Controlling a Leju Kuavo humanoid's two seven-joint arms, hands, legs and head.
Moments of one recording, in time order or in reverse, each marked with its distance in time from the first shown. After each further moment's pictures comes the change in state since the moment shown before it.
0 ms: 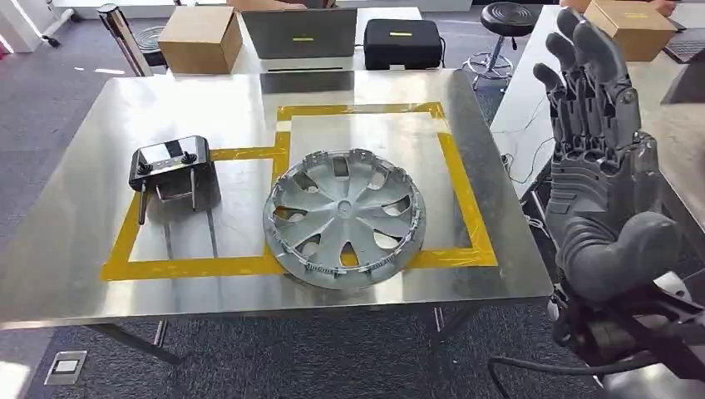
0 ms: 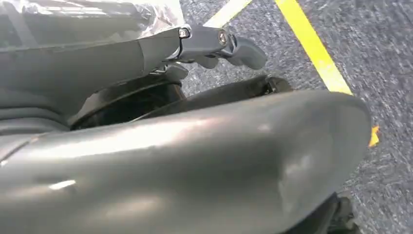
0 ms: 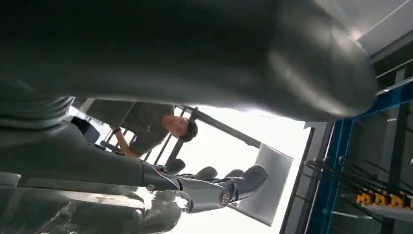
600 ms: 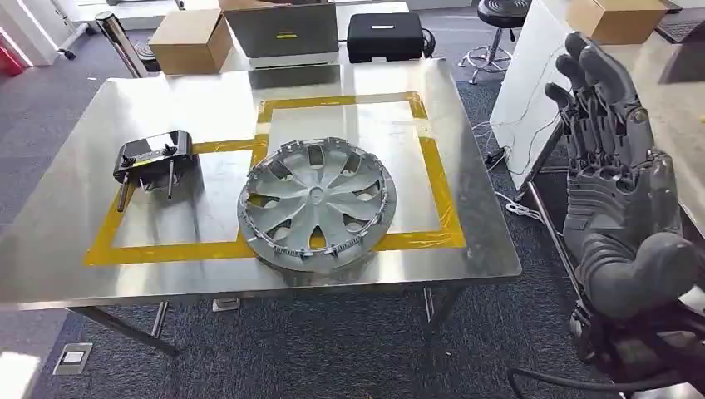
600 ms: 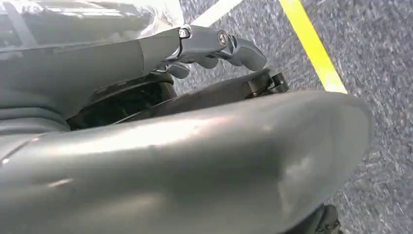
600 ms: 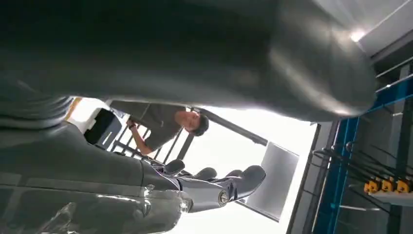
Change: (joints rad) left arm -0.009 0.000 0.020 0.007 0.018 0.008 -0.010; right arm 0.066 -0.074 -0.048 -0.066 -0.002 0.021 0.039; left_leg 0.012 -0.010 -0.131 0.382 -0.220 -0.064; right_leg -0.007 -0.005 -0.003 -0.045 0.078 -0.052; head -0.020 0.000
